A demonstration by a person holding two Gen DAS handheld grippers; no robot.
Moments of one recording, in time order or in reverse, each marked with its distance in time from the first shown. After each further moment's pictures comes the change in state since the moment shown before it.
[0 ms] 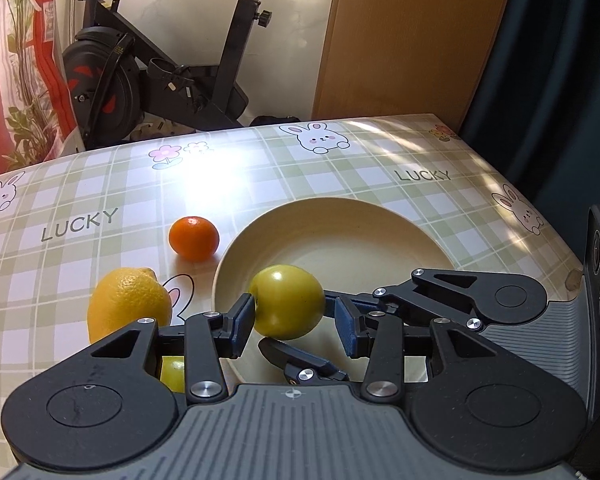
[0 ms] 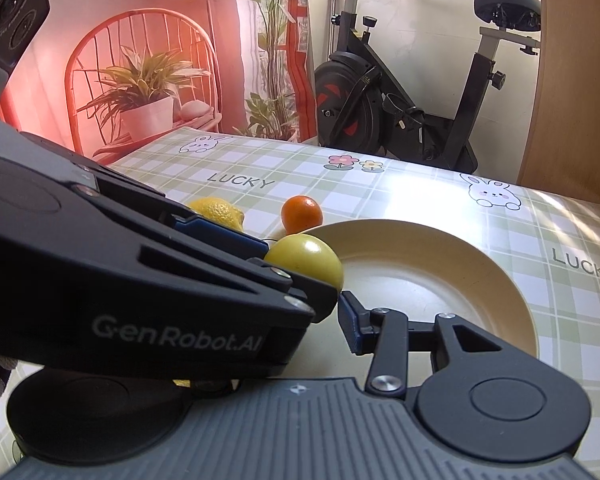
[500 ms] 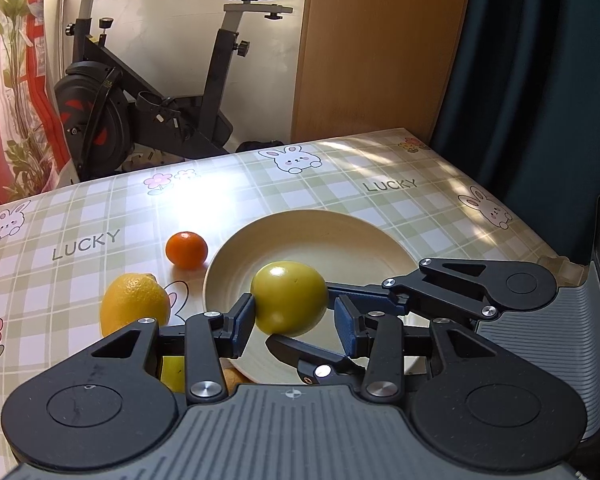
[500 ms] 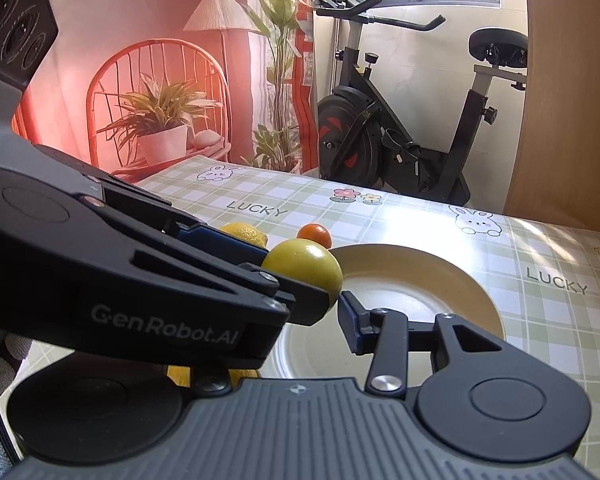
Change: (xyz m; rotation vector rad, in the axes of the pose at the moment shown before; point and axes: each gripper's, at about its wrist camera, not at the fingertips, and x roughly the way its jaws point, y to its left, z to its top) left arm -0.039 -0.016 -0.017 0.067 -0.076 -0.016; right arm -0.054 0.018 -0.009 -0.029 -0.100 -0.012
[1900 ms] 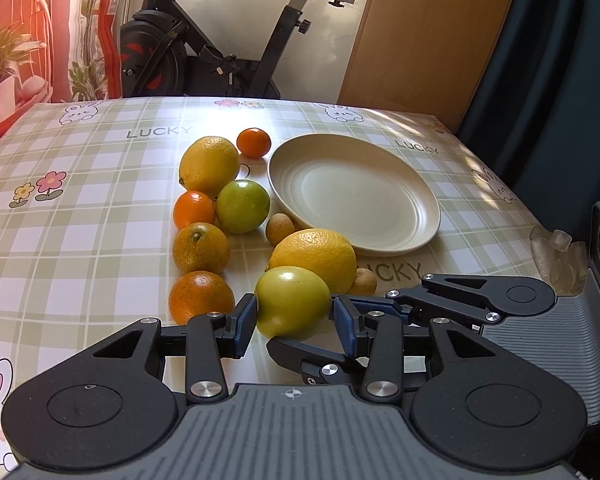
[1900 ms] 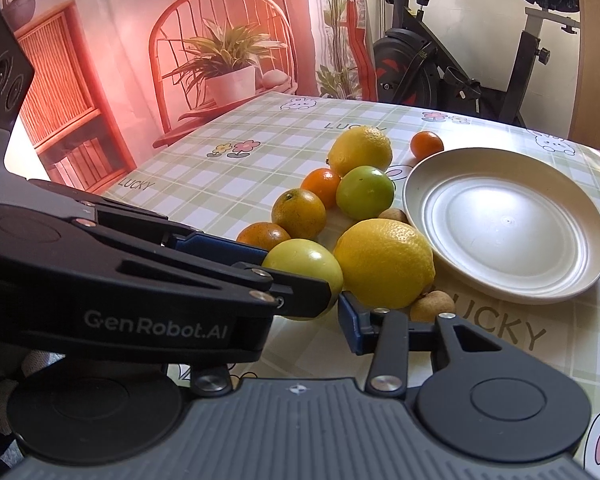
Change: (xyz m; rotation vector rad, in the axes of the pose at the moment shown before) left arm -0.064 0.013 -0.092 -0.194 0.015 0.047; right arm -0.020 0.080 -0.041 0.037 0.156 0.154
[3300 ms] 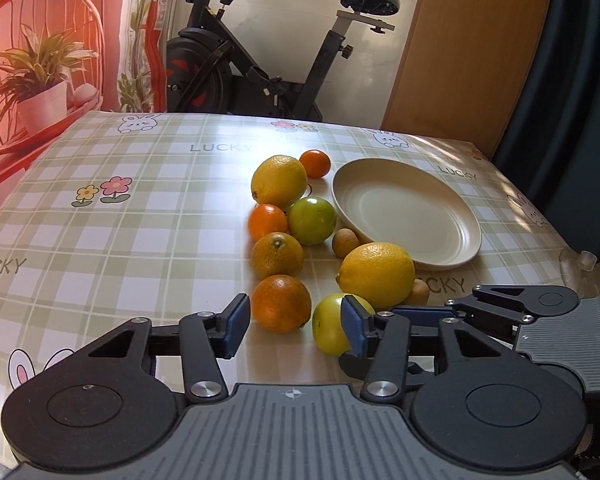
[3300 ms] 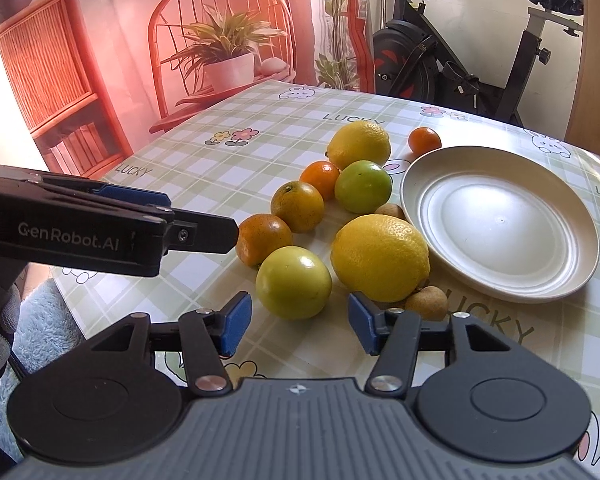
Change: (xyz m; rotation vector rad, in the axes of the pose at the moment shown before) left arm -0.028 0.029 -0.008 -0.030 -0.063 0.088; right arm -0.001 0.005 0.001 -0.027 0.050 -0.023
